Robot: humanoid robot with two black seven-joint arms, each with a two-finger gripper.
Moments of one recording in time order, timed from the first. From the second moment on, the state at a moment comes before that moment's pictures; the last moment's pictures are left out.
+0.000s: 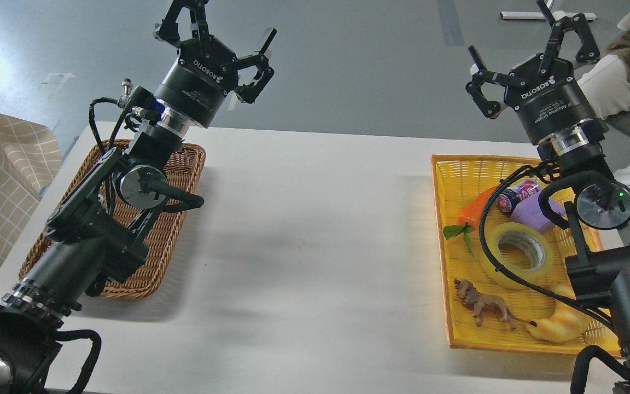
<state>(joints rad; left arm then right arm) -0.62 0.19 -1.15 -1.11 0.36 -0.49 -0.29 0.56 -0.06 1.53 1.08 -0.35 0.49 -0.12</state>
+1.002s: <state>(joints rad) -0.63 0.19 -1.14 -1.10 0.36 -0.49 -0.31 0.56 -0.06 1.53 1.09 -0.35 0.49 -0.12</state>
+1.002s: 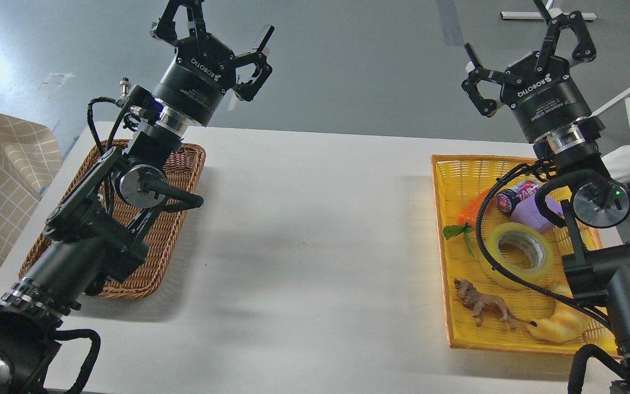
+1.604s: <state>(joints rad) -0.62 0.19 -1.14 -1.10 0.36 -0.49 -0.31 0.56 -0.06 1.53 1.09 -0.35 0.49 -0.12</state>
